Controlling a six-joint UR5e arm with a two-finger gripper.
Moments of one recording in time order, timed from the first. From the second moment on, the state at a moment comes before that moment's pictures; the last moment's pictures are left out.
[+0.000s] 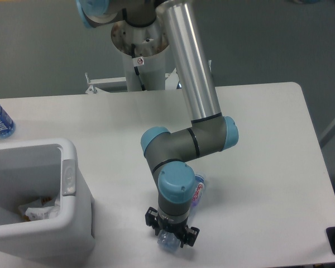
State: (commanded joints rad) arm 2.31 -2.32 -1.39 -0.82 1.47 0.78
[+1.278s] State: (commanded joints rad) arm 2.34 -2.17 -1.18 -0.81 1.40 0.36
